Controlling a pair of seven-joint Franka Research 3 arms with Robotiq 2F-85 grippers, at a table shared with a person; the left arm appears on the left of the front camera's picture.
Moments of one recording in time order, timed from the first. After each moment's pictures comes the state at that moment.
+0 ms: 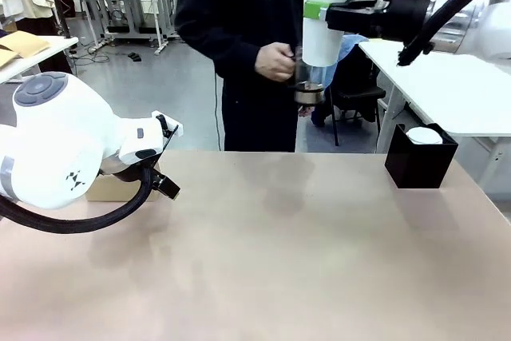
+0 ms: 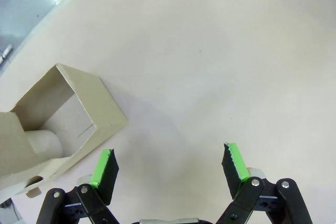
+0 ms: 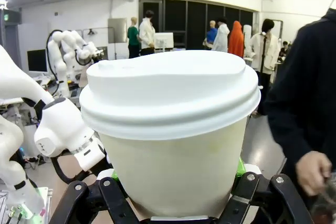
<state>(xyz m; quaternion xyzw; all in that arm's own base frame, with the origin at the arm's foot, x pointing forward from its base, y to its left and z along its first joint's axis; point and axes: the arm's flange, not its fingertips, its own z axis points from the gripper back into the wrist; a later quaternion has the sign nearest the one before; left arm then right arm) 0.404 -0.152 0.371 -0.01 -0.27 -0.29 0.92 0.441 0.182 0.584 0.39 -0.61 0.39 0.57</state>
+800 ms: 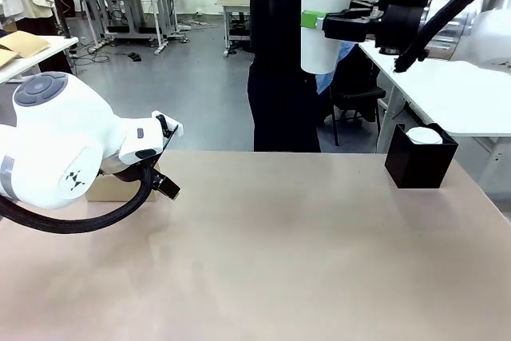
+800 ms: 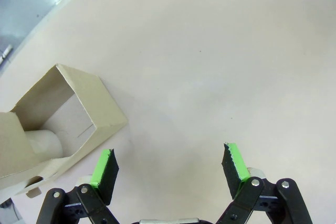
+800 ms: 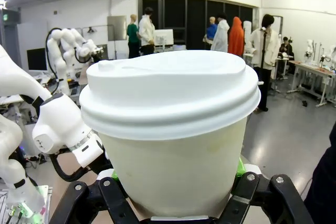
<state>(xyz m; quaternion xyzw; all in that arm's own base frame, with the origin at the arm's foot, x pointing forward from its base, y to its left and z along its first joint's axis) 0.404 -0.152 0.371 -0.01 -0.27 -0.29 0.92 0.445 0.184 0.575 0.40 -0.60 0.39 0.57</state>
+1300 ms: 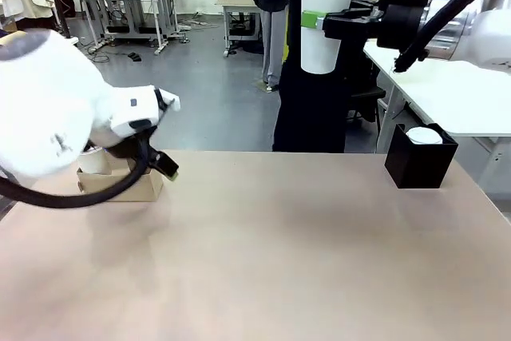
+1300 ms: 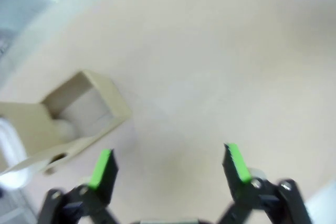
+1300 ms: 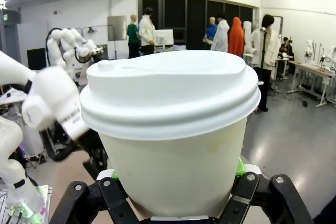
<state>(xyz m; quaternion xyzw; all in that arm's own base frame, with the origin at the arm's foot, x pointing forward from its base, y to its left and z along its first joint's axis) 0.395 -0.151 0.457 -0.04 -0.26 -0.27 0.93 0.445 0.184 0.576 0.40 -0.60 0.39 0.57</state>
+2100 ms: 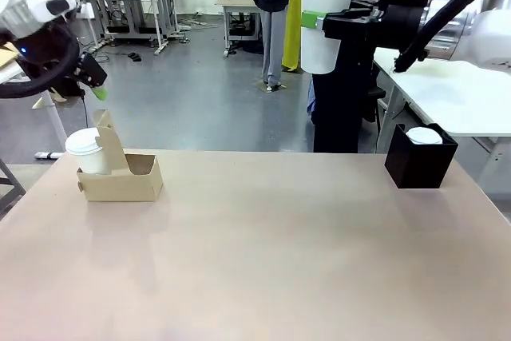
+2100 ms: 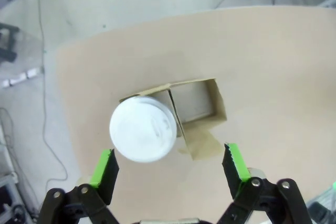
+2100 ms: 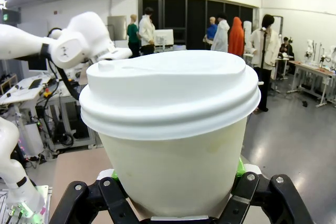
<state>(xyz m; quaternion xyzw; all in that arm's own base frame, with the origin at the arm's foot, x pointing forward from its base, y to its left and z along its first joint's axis) 0.489 -0.014 0.558 -0.03 -0.21 -0.10 0.97 0.445 0.184 0.576 0.40 -0.60 0.39 0.57</state>
